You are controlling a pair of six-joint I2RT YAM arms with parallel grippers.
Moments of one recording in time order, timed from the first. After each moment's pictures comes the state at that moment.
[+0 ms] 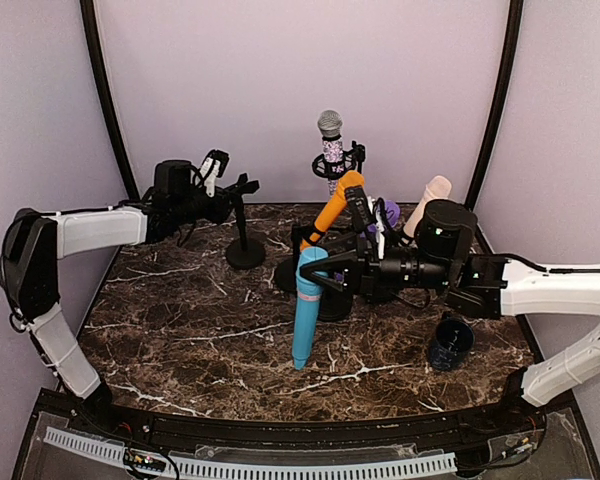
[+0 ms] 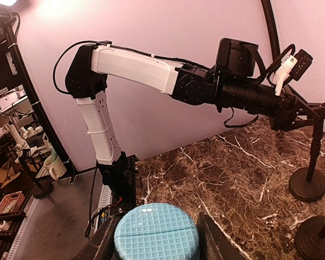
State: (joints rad) left arm -0.40 1.69 1.18 0.18 0.09 0.08; right arm 1.01 1.26 0.85 0.39 -0.48 0.26
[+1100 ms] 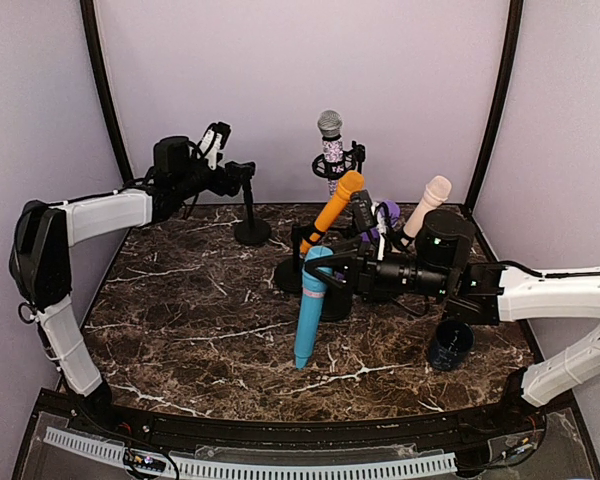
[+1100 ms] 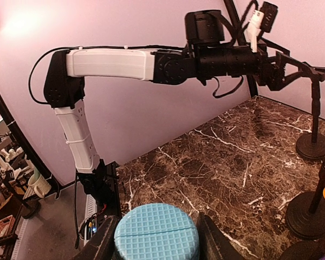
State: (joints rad) left arm -0.37 1.83 1.41 0.25 0.12 0.20; right arm 1.00 1.26 0.79 0.44 -0.34 0.35
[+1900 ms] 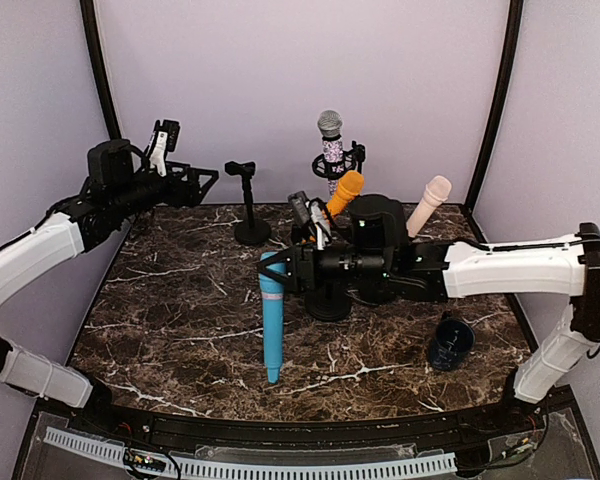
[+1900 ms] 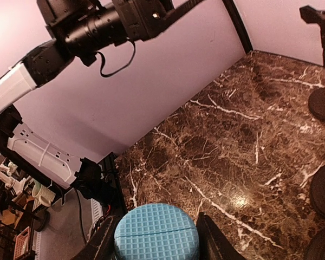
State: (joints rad) left arm -0.37 1.28 1.11 0.01 0.23 -0.06; right arm 1.04 1.53 1.10 0.21 -0.30 0.49
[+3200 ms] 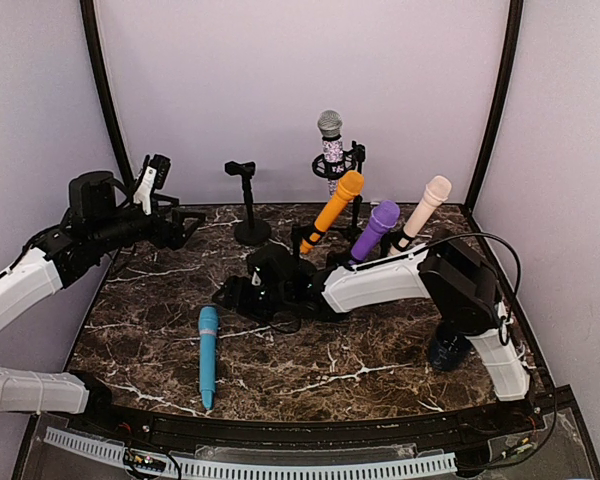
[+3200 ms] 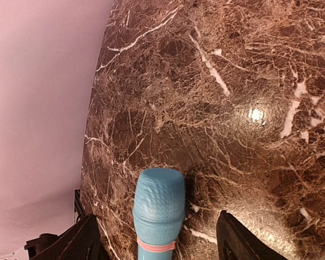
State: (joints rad) left arm -0.39 1.03 0.90 -0.15 0.27 0.05; right arm 1.09 2.28 1.62 0.13 -0.15 1.08
